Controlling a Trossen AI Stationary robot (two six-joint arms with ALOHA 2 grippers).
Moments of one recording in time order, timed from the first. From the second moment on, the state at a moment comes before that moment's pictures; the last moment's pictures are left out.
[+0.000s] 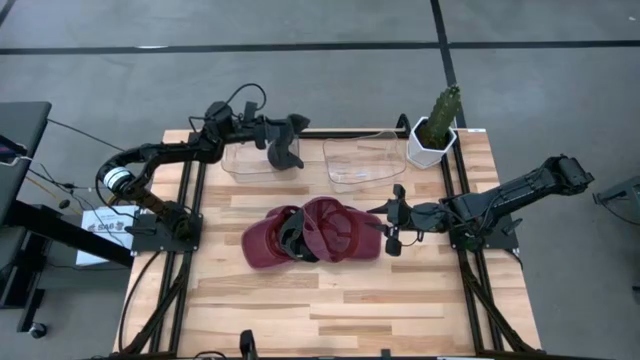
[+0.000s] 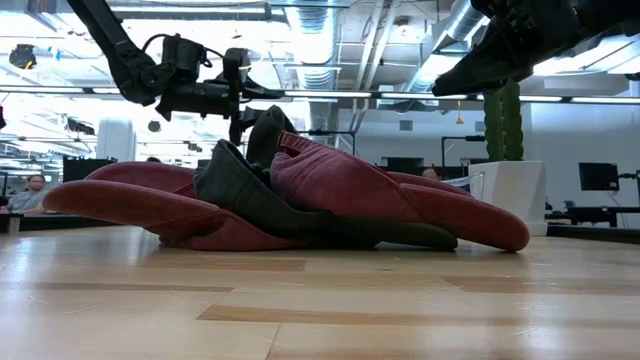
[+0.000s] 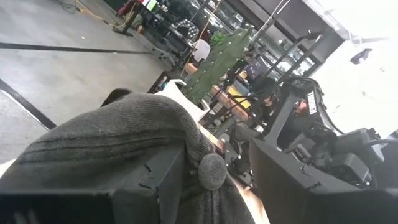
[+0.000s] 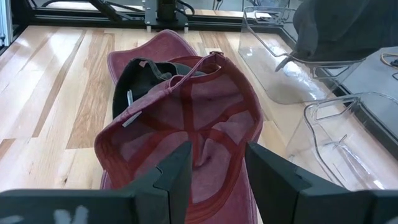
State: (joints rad) left arm 0.86 1.51 0.68 0.85 0.73 -0.63; right arm 0.27 1.04 0.55 0.01 0.42 0.06
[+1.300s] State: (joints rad) left arm 0.93 1.13 0.68 0.14 0.48 -0.21; right arm 0.27 1.04 0.55 -0.03 0.42 0.09
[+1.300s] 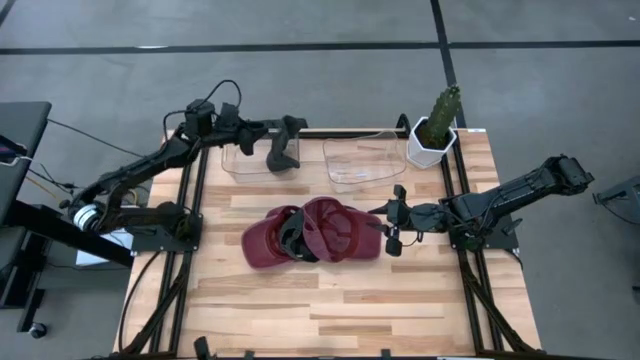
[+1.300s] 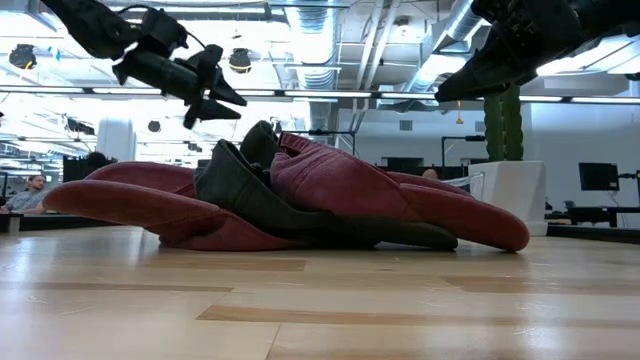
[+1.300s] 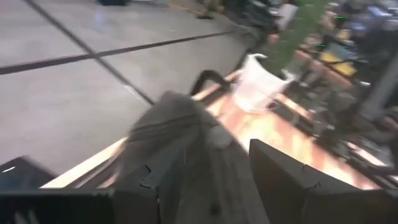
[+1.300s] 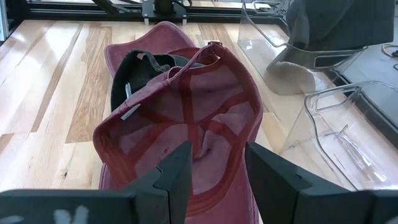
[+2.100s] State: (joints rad) left arm 0.20 1.04 0.54 0.01 0.12 -0.17; right arm 0.27 1.04 0.55 -0.05 0.42 0.11
